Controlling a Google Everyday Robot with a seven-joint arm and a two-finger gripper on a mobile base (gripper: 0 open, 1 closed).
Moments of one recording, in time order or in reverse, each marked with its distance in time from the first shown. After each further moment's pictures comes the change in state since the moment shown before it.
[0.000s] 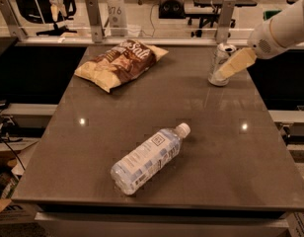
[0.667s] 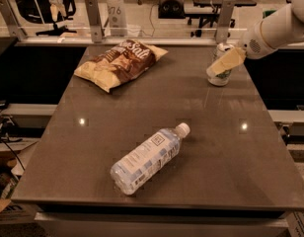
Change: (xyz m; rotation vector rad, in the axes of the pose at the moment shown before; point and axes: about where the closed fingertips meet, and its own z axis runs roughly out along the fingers) arm -0.010 -0.004 0.027 -0.054 -0.042 0.051
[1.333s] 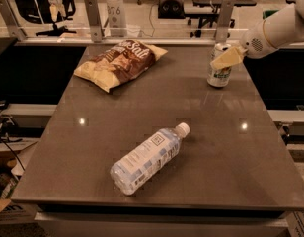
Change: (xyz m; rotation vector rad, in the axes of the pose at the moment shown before) arm -0.003 0.005 -0.002 -0.057 -0.030 0.039
